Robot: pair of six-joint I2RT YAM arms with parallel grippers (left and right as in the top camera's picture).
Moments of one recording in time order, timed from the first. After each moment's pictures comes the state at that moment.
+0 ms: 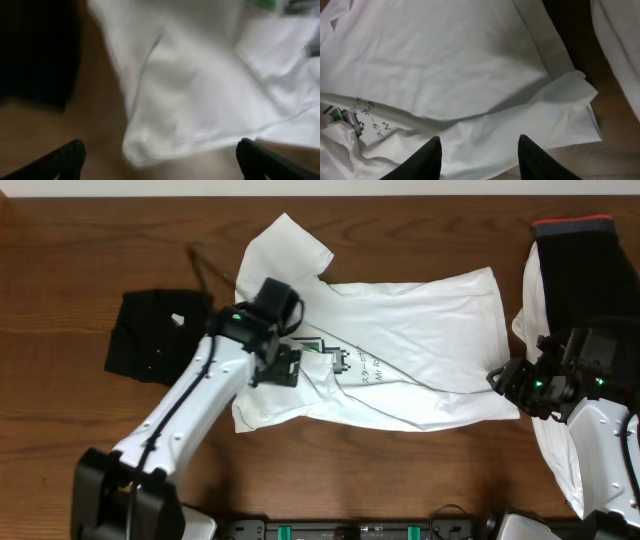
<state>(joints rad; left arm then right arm) -0.40 1.57 1.22 -1.14 -0.15 -0.34 -0.34 1.31 0.79 -0.72 -0.37 0.28</state>
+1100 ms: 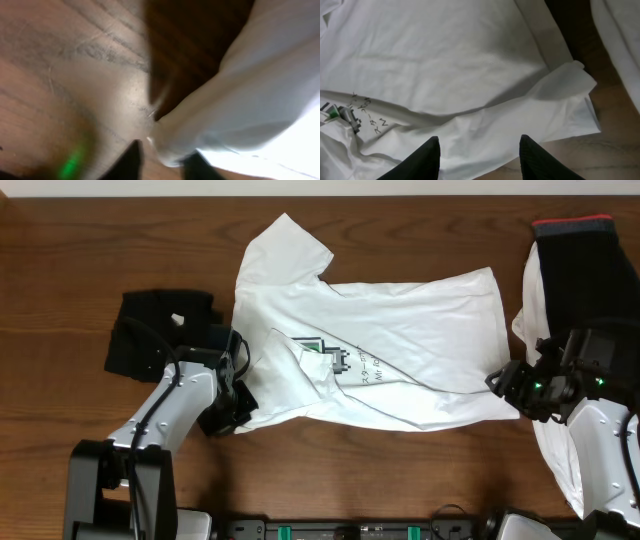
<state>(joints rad) -0.15 1.56 0.84 -0.95 0.07 -0.72 -0.34 1.31 0.79 -0.74 -0.36 0.28</state>
